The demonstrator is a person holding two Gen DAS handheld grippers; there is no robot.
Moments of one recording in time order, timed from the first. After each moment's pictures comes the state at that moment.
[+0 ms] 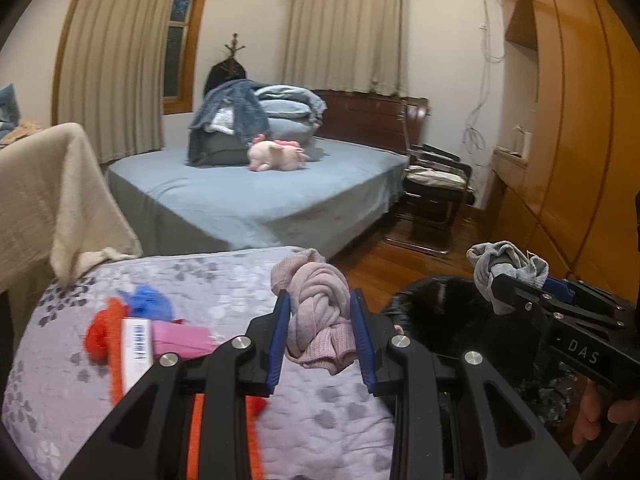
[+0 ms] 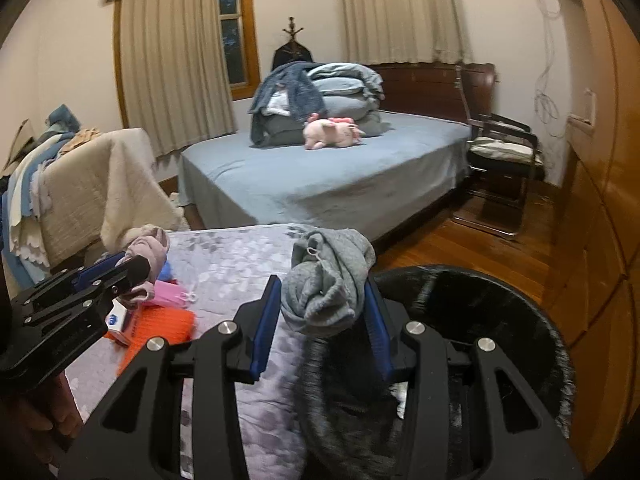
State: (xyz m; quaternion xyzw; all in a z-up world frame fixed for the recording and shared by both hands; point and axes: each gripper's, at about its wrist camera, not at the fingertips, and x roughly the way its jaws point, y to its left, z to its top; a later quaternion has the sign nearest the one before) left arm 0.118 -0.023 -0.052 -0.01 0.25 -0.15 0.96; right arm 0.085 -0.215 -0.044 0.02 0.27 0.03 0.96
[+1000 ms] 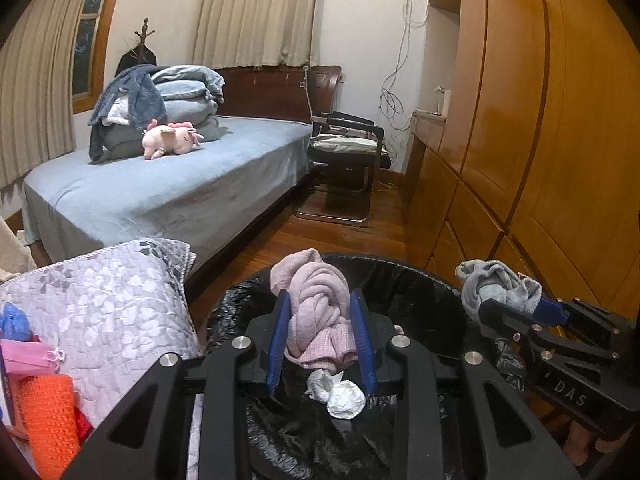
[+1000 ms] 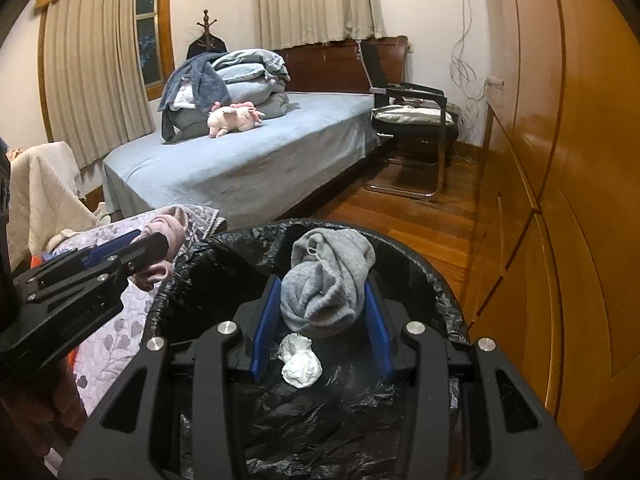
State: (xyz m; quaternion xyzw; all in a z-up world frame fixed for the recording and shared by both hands) left arm 0.137 -0.177 -0.087 0.02 0.28 -0.29 0.92; right arm 0.046 -0.334 -0.090 0.06 0.30 -0.10 0.95
